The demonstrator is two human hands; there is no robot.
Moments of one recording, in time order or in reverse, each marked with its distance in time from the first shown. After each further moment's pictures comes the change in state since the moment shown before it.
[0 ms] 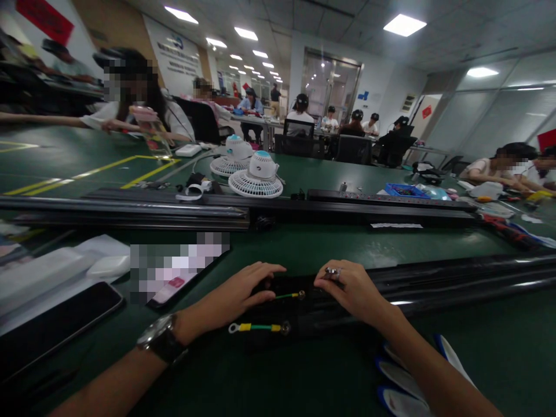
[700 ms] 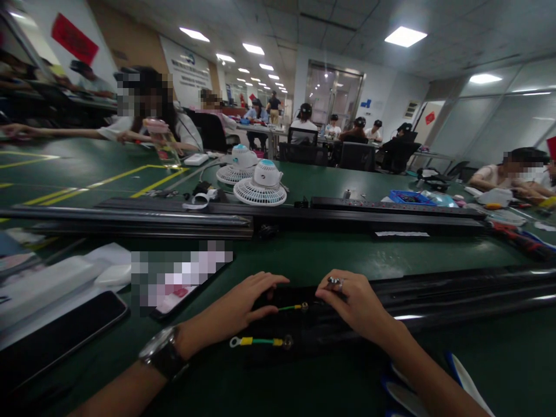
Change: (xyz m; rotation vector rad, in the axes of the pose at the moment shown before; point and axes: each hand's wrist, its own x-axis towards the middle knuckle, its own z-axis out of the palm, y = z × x) left_hand -0.003 0.001 -0.001 0.000 -0.002 -0.012; right_hand 0.001 -0.001 0.004 0.015 0.002 0.035
